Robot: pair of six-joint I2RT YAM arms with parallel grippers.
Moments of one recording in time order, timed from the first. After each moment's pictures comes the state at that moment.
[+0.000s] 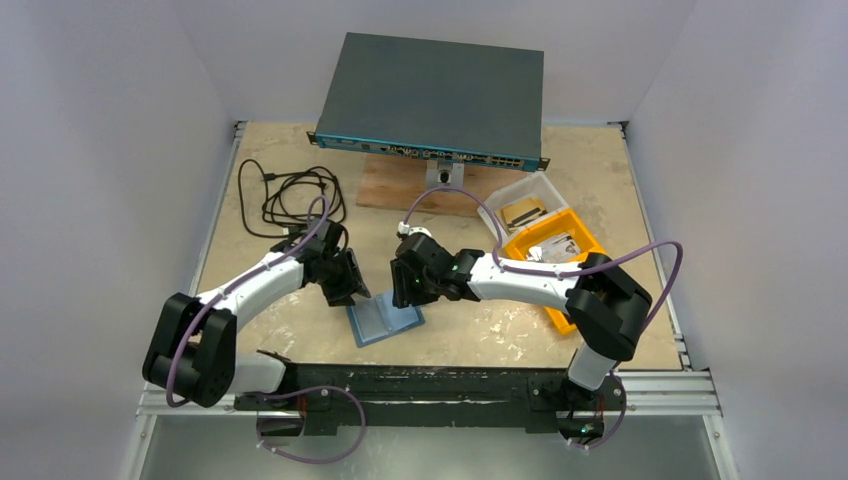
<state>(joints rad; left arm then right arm) -0.36 1.32 0.70 -0.58 0.18 -0.77 1.03 1.70 1.08 -0.31 0.04 0.75</state>
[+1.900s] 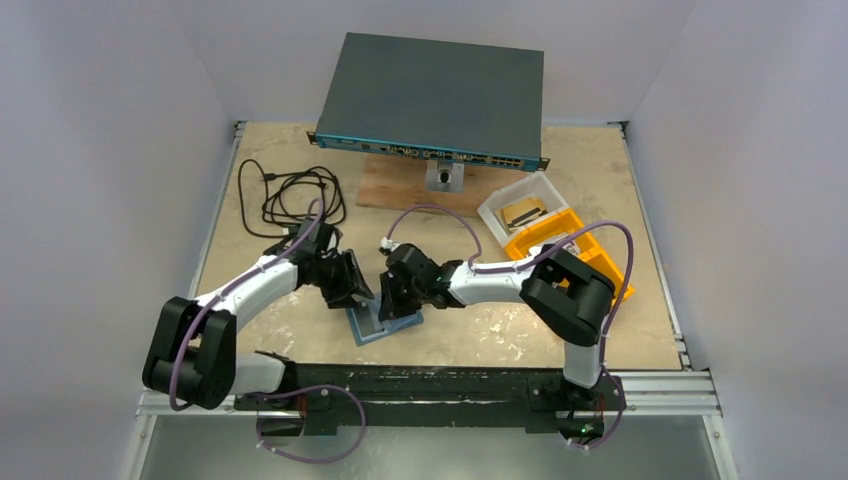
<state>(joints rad) -0.29 1.31 0.66 -0.53 0.36 -0.71 1.05 1.89 1.07 -0.06 -0.14 0.75</state>
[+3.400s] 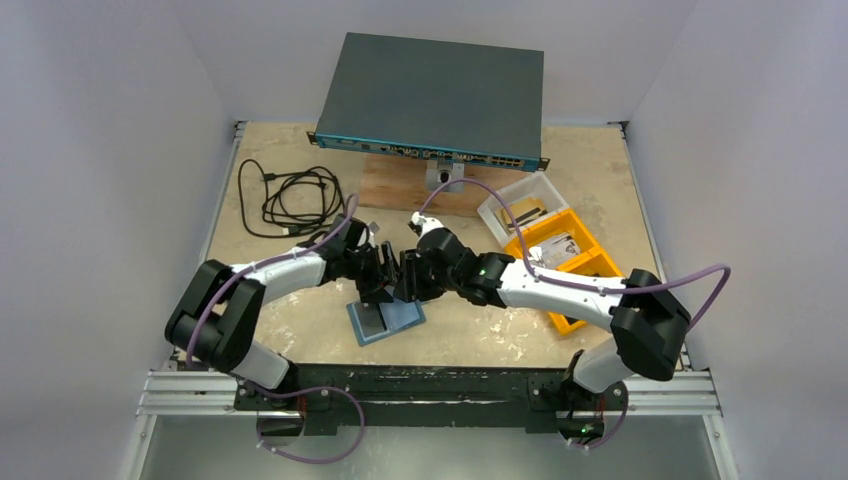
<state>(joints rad) -0.46 1.48 0.70 -0.23 0.51 -0.85 1.01 1.50 0.98 -0.20 -0.01 0.74</state>
